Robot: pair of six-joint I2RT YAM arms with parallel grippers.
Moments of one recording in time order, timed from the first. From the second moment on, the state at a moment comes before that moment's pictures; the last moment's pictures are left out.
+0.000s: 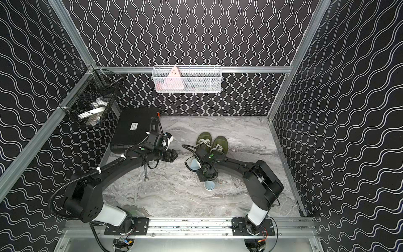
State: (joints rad) left arm -0.37 1.50 1.00 -0.42 0.17 -0.21; right arm 0.78 1.71 1.07 -0.72 -0.03 0.32
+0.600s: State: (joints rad) left arm -0.37 1.48 0.93 -0.36 0.16 -0.26; right arm 0.87 1.73 1.09 -0.72 0.01 0.32
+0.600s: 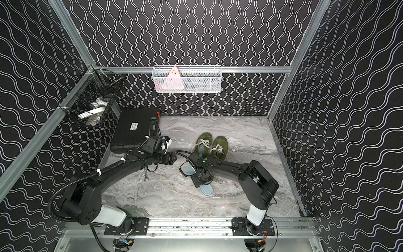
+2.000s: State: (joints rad) left arm -0.59 1.71 1.19 -0.35 0.14 -0.29; right arm 0.40 1.85 1.28 -0.66 0.12 0.34
